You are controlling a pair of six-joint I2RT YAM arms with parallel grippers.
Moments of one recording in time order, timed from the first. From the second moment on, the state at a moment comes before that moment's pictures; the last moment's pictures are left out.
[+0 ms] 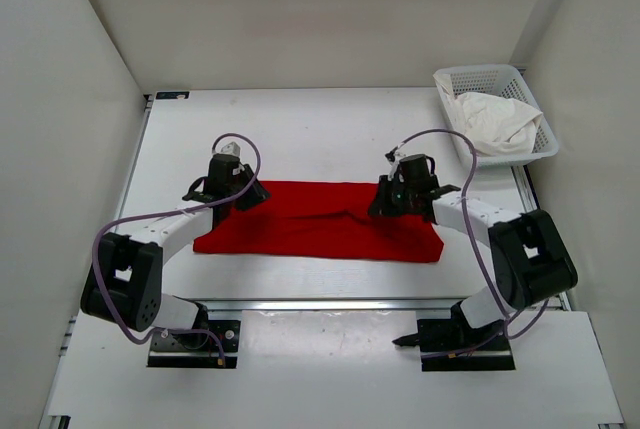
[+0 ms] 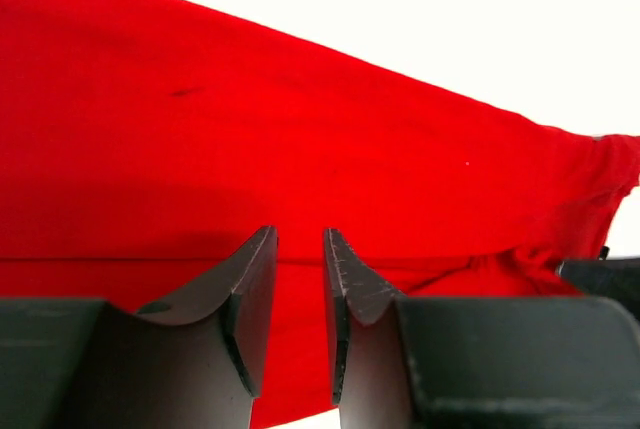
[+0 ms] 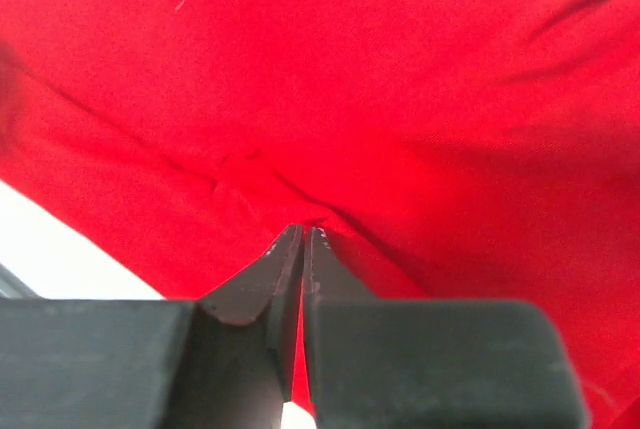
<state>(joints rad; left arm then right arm) -0.30 1.39 0.71 -0.04 0.08 -0.68 0.36 1.54 0.77 -0.07 -0.36 0.40</state>
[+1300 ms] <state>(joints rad) -0.11 1.56 0.58 0.18 0.27 -0.86 0.20 1.63 0.79 -0.11 -0.23 0.56</state>
